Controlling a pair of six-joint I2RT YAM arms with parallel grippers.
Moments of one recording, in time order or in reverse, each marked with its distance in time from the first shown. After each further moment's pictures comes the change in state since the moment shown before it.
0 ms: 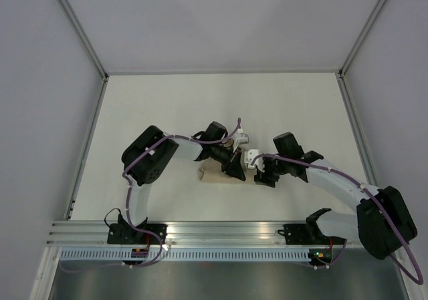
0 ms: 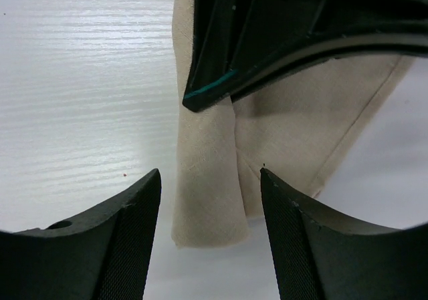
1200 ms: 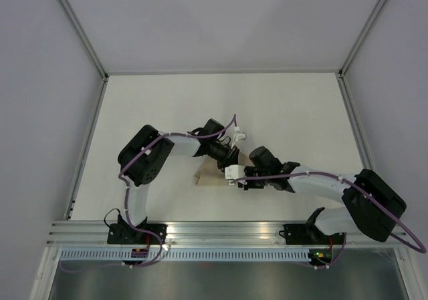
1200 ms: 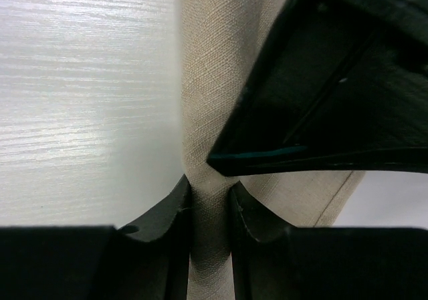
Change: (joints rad) left arm 0.030 -0.010 0.044 -0.177 0.006 -0.056; right arm 0.324 0.119 -0.092 0.303 0.325 0.095
